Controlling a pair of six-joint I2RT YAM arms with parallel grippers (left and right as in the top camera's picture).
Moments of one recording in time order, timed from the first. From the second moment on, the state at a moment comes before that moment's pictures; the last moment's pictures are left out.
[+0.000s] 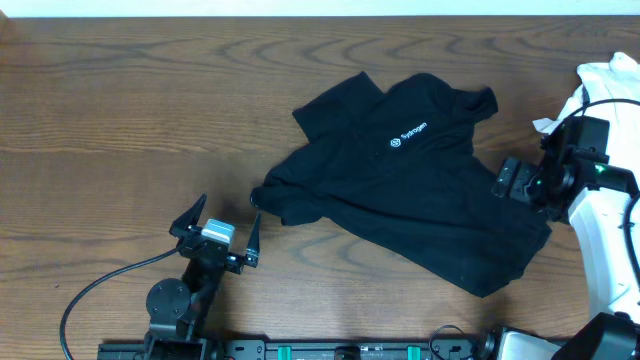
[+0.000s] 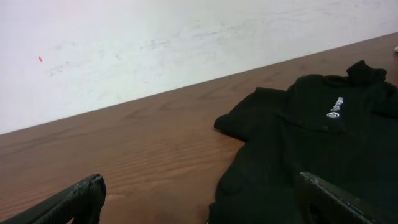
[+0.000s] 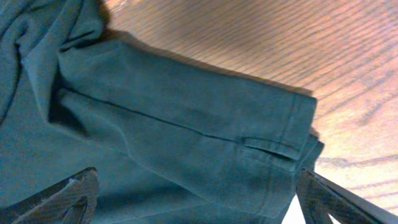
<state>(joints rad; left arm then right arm) -0.11 0.01 0.03 -0.11 0.20 0.14 -0.26 1.40 0.98 -0.84 -0.04 0.20</state>
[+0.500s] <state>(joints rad) -0.11 0.01 0.03 -0.10 0.22 0.13 -0.28 1.40 0.98 -0.84 -0.05 0.20</state>
